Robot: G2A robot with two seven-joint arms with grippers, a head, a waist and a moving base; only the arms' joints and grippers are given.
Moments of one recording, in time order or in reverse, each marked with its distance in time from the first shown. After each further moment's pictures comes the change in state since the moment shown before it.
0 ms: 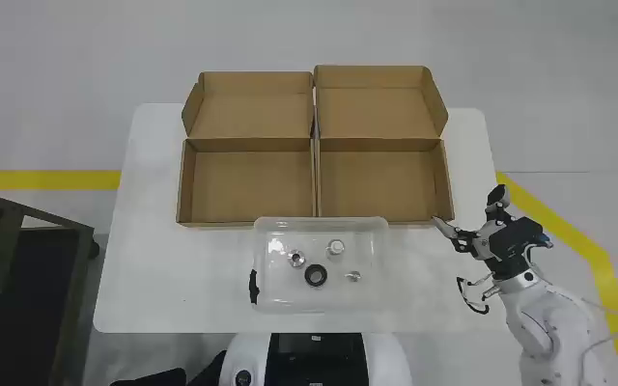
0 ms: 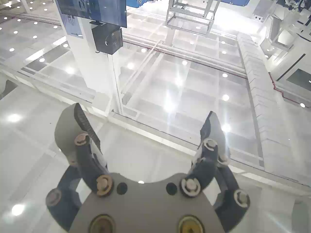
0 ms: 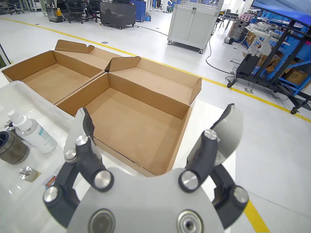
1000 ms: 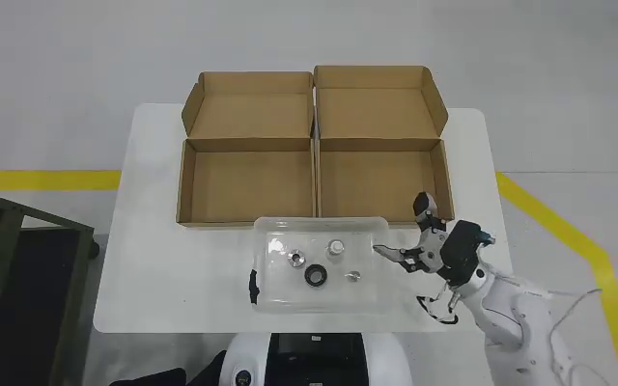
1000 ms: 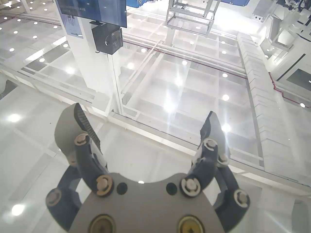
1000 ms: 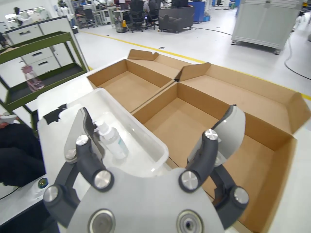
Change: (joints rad) left arm 0.000 0.000 0.000 0.000 0.000 0.000 0.000; right arm 0.096 0.013 -0.227 -0.001 0.194 -0.270 0.172
